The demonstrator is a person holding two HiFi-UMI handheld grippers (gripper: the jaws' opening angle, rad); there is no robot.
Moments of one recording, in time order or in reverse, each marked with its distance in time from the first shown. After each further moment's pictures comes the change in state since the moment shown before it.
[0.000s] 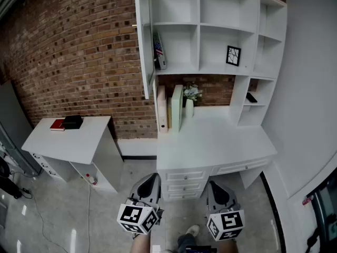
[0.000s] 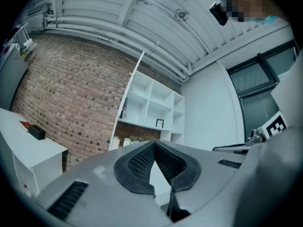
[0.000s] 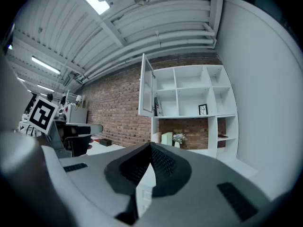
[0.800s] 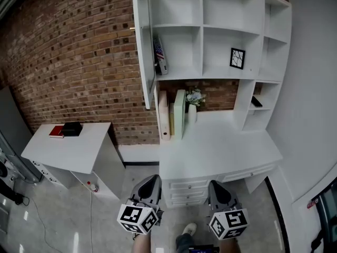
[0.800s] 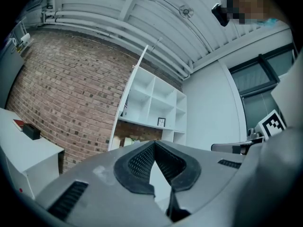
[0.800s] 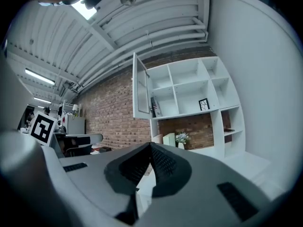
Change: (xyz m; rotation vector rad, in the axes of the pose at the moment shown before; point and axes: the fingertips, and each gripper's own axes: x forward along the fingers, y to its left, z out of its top) left arm 0.049 0.041 -0.010 -0.012 0.014 -0.026; right arm 0.062 -0.013 0.002 0.104 -0.022 0.011
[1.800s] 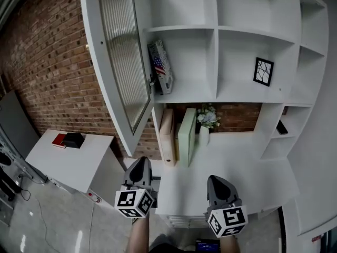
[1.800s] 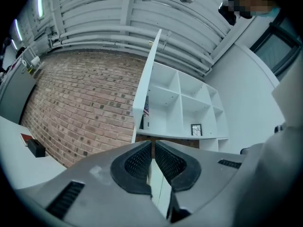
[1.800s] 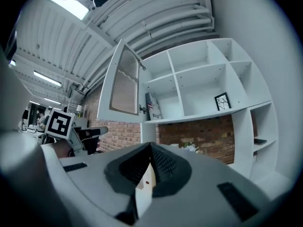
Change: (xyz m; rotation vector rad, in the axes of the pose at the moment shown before) left arm 0.246 0.145 0.044 0.086 -0.140 0.281; right arm 0.245 -0.116 0.042 -0.039 -0.048 0.138
